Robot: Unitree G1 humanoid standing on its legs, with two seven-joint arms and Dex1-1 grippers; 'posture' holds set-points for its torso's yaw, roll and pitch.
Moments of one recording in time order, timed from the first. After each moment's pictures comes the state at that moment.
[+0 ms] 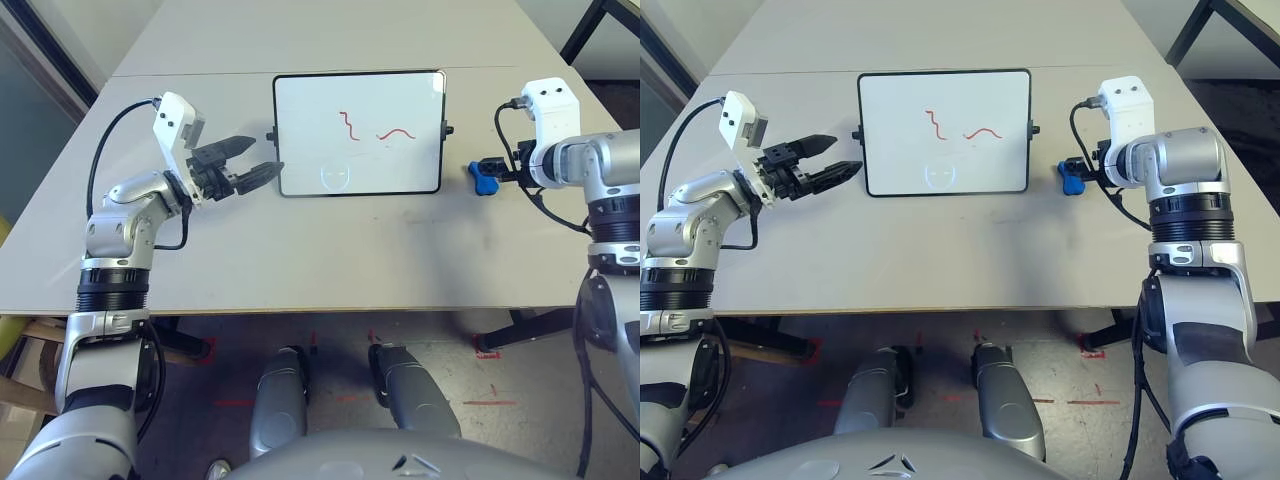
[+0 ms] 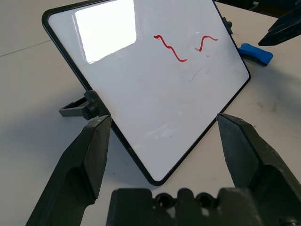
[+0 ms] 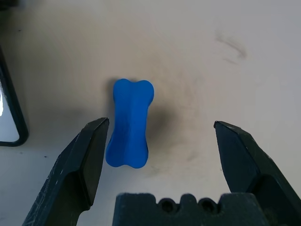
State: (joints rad) left arm -0.59 0.61 0.11 0.23 -0.43 0.43 -0.94; right arm -0.91 -0.60 -0.05 0.43 0.10 1.20 0.40
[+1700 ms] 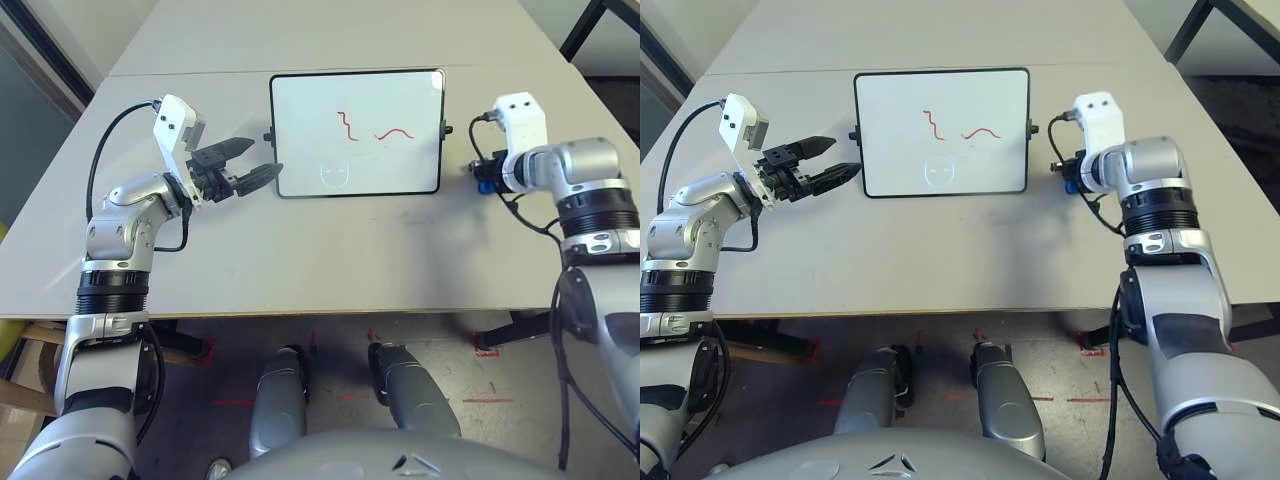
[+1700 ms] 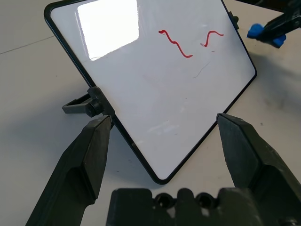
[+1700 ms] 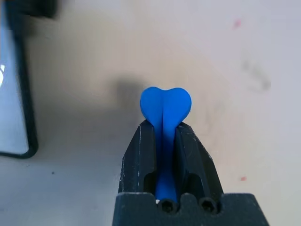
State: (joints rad) left arm -0.57 0.62 0.11 0.21 -0.43 0.42 -0.92; right arm -0.94 -0.61 0.09 0.42 0.08 1.08 0.47
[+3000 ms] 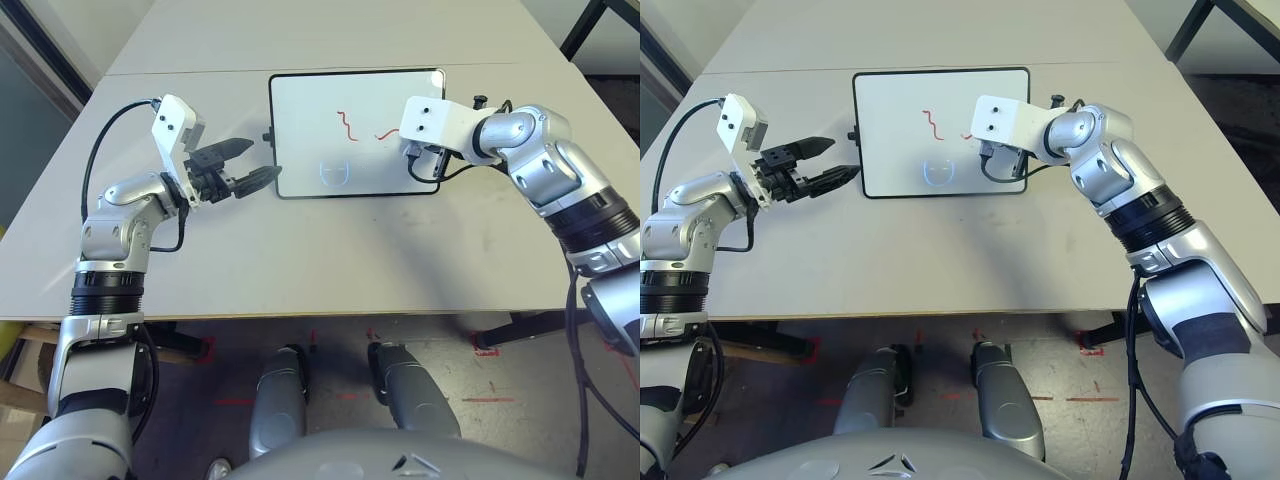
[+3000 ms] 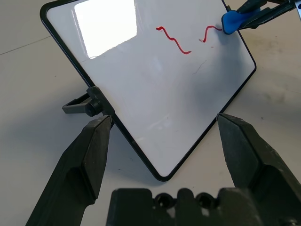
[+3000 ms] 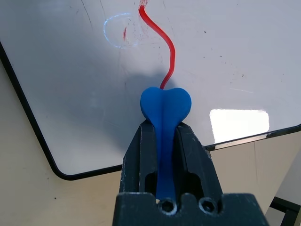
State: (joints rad) left arm -0.57 0.64 0.10 0.20 -0.42 0.42 -0.94; right arm -0.99 -0.65 0.49 0.31 -0.30 0.43 0.83
